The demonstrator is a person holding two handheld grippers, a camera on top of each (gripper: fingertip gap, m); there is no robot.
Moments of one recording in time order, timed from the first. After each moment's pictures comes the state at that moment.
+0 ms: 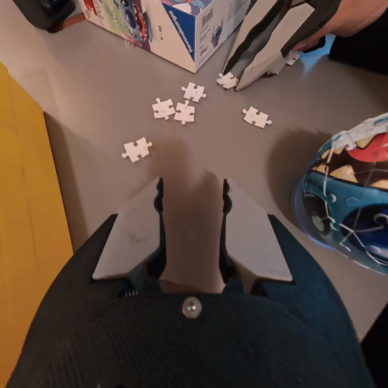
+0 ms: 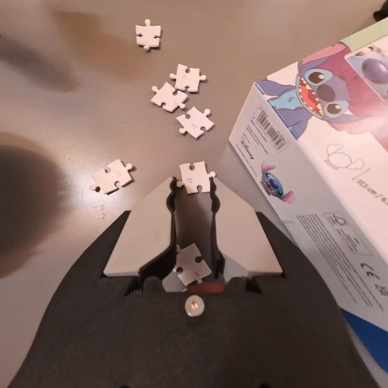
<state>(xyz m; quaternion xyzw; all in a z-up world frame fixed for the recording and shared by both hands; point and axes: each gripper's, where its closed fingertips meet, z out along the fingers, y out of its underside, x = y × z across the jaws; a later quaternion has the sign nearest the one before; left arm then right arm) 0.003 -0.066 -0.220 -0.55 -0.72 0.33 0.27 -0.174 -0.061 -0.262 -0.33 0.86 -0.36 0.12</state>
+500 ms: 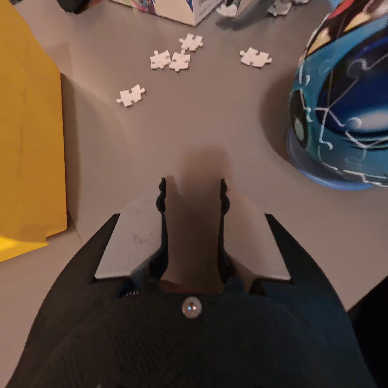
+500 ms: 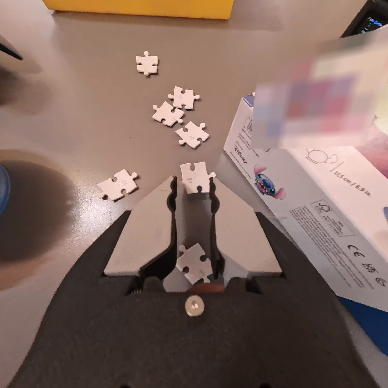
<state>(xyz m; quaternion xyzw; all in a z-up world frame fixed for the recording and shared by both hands) 0.060 -0.025 -0.250 -0.54 -0.72 0.39 0.20 -0.172 -0.060 -0.246 -0.31 0.85 -0.41 0.12</state>
